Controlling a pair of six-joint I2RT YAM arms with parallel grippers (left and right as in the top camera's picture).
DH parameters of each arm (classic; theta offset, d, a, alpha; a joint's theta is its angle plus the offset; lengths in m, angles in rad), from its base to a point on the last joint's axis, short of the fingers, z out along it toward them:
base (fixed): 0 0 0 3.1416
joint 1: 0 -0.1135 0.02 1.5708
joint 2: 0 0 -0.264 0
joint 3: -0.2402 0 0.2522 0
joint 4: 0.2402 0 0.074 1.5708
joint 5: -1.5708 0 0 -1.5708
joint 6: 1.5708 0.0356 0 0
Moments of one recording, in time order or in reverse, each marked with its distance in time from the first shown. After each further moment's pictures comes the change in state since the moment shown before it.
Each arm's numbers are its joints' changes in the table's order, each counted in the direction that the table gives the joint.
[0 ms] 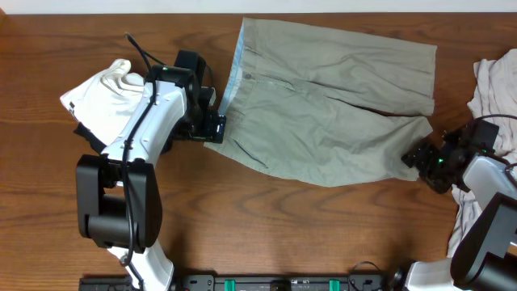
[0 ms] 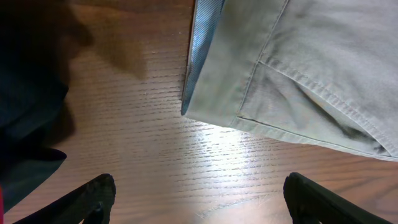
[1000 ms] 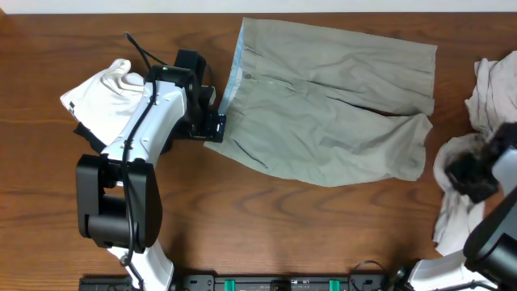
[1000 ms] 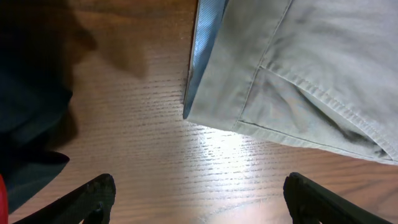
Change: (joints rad) left arm 0.000 0.000 0.000 -0.007 0.007 0.000; right arm 0.217 0.106 -0.151 0.163 -0.334 0.178
